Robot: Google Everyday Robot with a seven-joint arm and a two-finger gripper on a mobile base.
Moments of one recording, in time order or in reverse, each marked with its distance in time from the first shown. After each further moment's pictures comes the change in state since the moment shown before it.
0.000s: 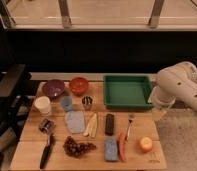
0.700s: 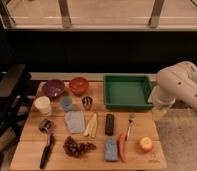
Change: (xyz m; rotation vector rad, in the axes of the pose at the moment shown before) arm -0.001 -0.004 -0.005 0.007 -0.018 -0.019
